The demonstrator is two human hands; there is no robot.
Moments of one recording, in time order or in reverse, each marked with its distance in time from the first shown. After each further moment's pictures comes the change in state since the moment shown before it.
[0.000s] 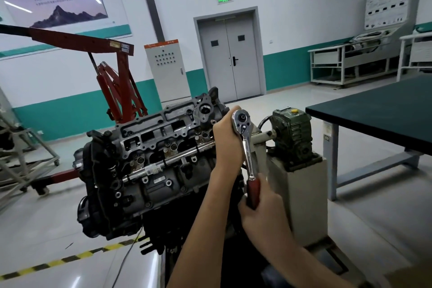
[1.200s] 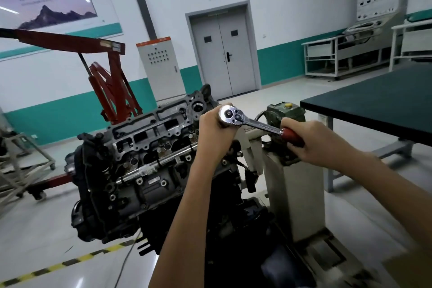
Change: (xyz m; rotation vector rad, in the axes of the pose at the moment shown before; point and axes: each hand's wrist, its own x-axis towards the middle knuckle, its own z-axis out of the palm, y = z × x) left_hand 0.013 0.001 -0.018 0.155 -0.130 -0.069; right_hand 0.107 0.006 -0.125 -0.655 -0.291 -0.432
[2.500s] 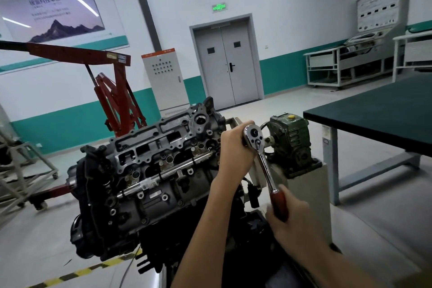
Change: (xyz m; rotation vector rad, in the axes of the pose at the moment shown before) left_hand -0.003 -0.003 0.033 0.060 -0.007 0.154; right_hand -0.057 -0.071 0.089 0.513 0.234 0.457
